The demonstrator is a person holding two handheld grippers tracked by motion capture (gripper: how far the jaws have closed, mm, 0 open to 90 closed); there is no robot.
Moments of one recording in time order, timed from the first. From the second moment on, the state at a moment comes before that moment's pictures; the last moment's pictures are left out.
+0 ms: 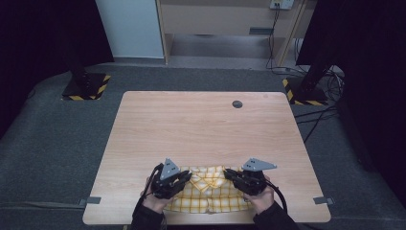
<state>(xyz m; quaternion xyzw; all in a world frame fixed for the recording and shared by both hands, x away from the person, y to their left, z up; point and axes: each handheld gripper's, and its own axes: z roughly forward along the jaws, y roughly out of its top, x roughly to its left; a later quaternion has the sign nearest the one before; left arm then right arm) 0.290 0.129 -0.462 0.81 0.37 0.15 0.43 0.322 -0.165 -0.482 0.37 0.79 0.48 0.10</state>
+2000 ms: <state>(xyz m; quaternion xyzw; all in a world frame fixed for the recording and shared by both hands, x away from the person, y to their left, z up) 0.264 0.140 -0.518 0.87 0.37 0.12 0.30 0.291 -0.195 -0.525 0.41 0.83 0.37 0.09</state>
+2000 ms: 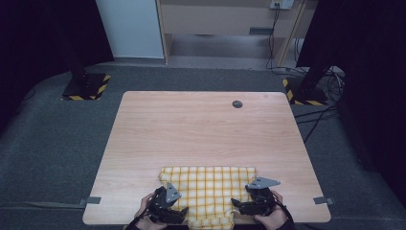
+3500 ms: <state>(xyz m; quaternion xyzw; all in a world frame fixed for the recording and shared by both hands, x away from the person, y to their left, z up) 0.325 0.165 -0.523 0.82 0.45 0.21 0.30 0.338 -0.202 -0.532 0.42 0.81 0.35 0.19</state>
